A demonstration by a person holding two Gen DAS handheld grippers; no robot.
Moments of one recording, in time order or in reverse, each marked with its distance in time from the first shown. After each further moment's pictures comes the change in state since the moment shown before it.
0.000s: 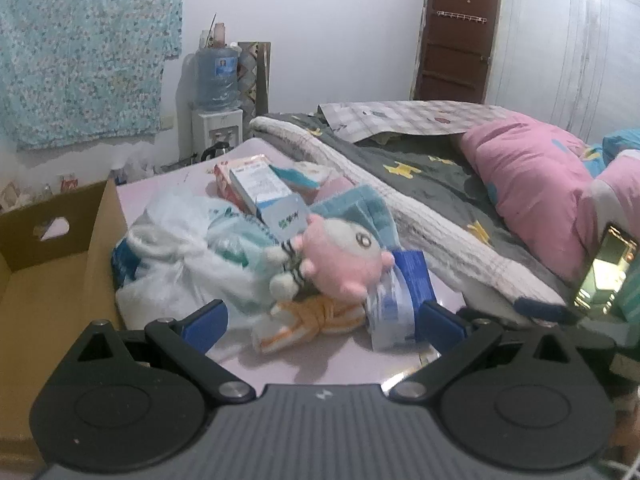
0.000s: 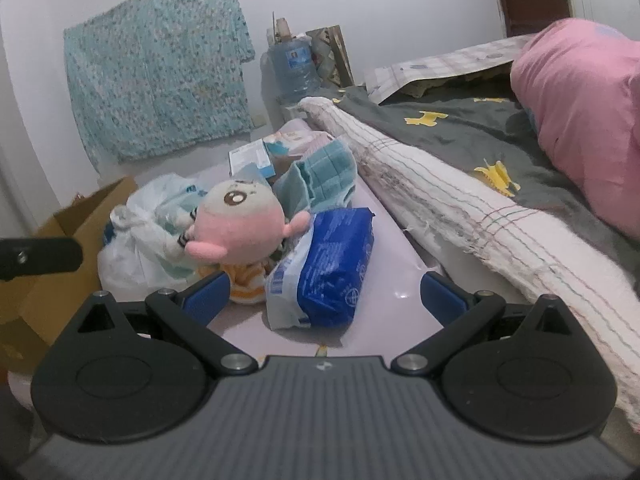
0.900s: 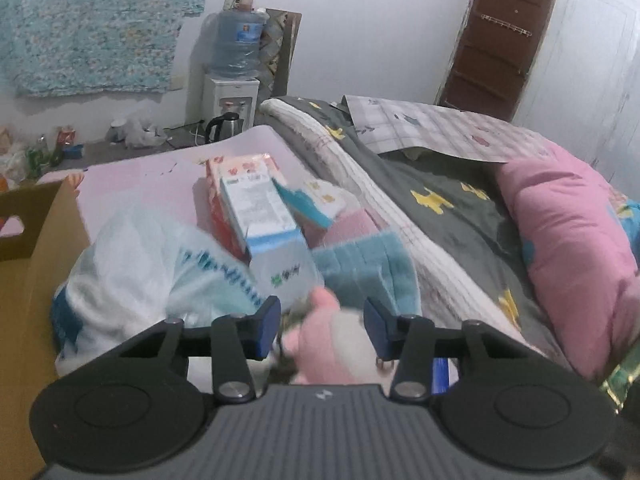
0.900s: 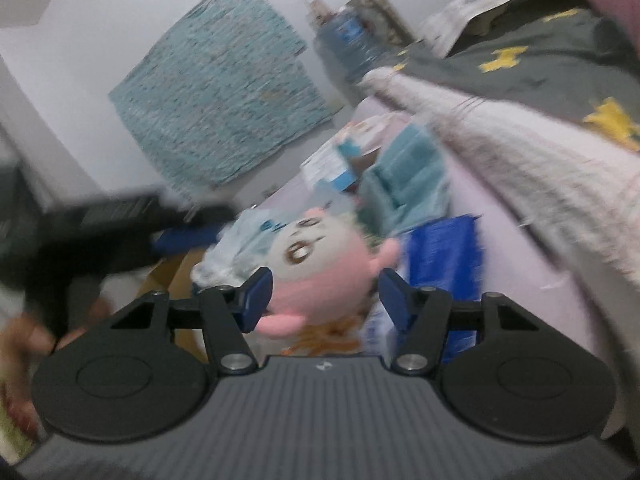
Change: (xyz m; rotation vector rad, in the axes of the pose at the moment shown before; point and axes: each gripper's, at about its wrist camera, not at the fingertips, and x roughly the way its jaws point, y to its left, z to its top) left arm 0.113 0.021 0.092 -0.164 0.092 -0.016; right arm 0.084 -0.015 0.042 0.266 0.096 0.375
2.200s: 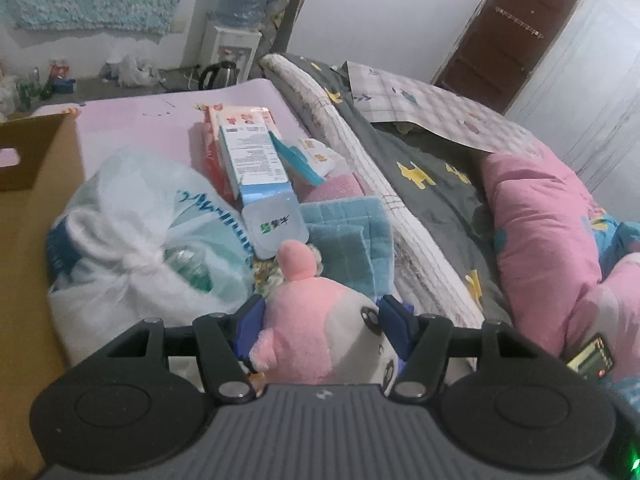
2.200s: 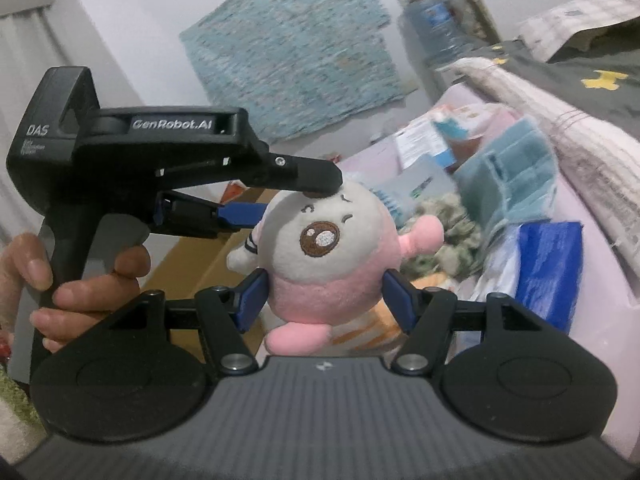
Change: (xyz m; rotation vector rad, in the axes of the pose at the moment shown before) left arm -0.032 0.018 -0.019 -0.131 0.127 -0.086; right arm 0.004 0.060 -0.013 -0.204 0.104 0.146
